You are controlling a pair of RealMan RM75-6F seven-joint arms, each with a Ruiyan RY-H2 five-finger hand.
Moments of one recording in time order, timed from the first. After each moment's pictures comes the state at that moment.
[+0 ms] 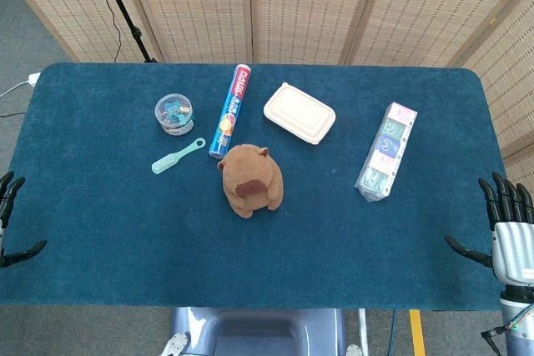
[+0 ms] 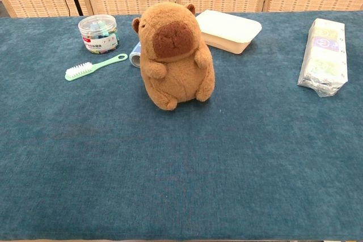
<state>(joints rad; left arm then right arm) -0.07 -1.03 -0.06 -1.68 1.50 1.52 -0.04 0.08 -1.20 0.13 -1.51 -1.52 1.62 -0.03</state>
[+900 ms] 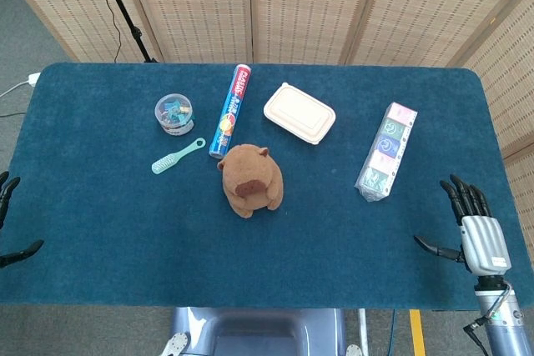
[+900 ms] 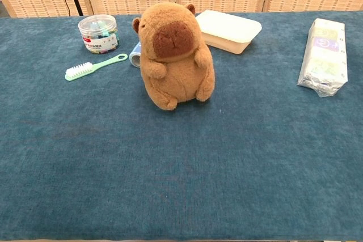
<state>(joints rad) -0.06 -1.03 -0.06 -1.66 1.50 1.53 -0.05 0.15 -1.17 0.12 -1.64 -1.49 1.43 0.10</state>
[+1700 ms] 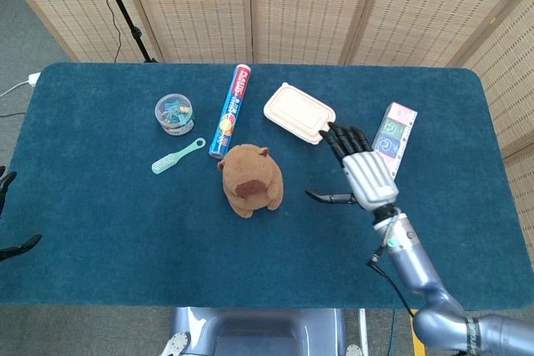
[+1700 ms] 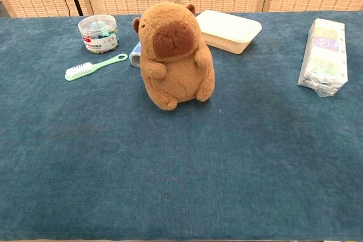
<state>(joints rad) -0.08 -1.03 -0.09 -1.65 1.46 1.51 -0.07 0.63 -1.30 0.37 -1.89 -1.09 1.06 -0.38</state>
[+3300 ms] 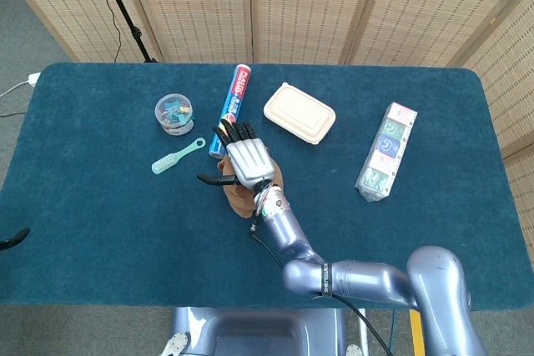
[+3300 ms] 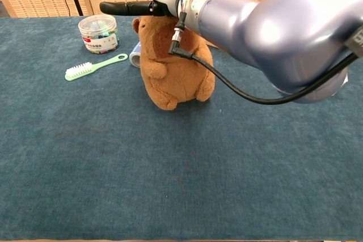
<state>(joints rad) -0.08 -1.00 -0.11 -1.64 1.41 1.50 -0.14 1.20 -1.86 0.46 -1.32 -0.66 1.02 -0.61</state>
